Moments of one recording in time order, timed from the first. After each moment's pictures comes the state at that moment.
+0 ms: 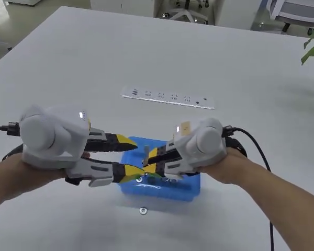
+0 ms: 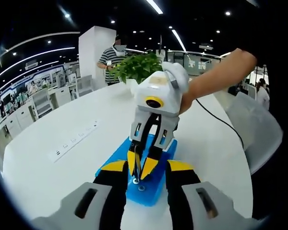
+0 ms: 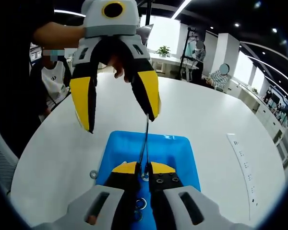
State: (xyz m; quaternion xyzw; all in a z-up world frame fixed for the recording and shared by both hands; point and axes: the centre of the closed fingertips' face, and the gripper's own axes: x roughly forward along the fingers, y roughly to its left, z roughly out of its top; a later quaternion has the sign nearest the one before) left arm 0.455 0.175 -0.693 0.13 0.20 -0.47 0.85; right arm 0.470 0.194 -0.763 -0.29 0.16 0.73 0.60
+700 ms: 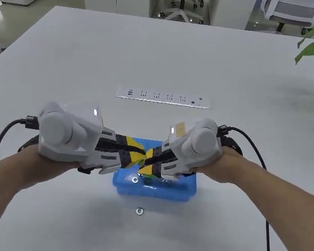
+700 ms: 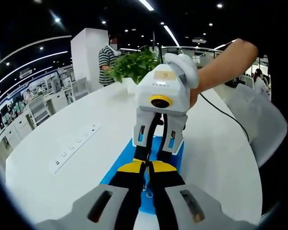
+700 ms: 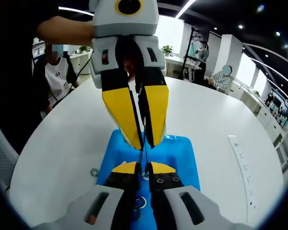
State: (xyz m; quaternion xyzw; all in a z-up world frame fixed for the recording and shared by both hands) left arm 0.472 0.164 -0.699 0.16 0.19 -0.48 0.84; right arm 0.468 0.193 -0.763 -0.30 0.16 0.73 0.59
